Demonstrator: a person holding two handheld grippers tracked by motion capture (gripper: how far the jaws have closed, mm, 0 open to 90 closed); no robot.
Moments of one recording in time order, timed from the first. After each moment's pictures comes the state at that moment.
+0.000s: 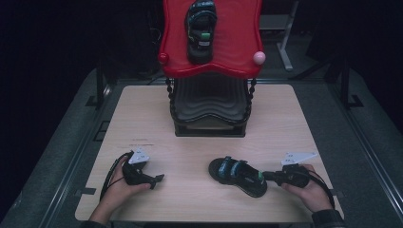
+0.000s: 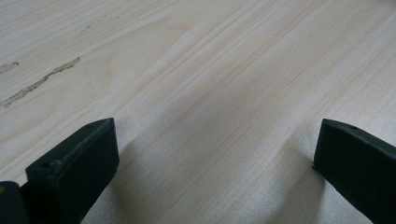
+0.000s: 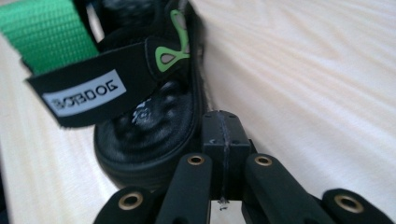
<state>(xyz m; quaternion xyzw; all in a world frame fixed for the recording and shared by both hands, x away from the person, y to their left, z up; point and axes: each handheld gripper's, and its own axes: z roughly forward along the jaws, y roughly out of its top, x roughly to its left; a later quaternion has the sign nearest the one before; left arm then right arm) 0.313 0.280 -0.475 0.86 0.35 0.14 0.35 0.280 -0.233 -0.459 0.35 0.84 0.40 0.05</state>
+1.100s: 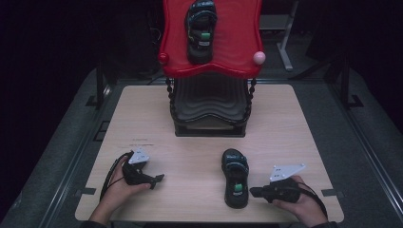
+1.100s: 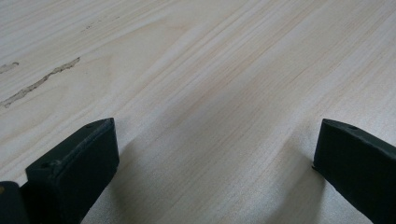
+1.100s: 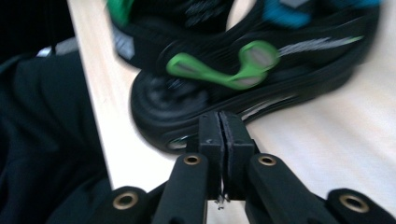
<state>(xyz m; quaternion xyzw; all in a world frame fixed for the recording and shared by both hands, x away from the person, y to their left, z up) 0.313 0.280 -0.475 0.86 0.35 0.14 0.35 0.248 -0.198 -0.453 0.29 0.86 0.42 0.00</state>
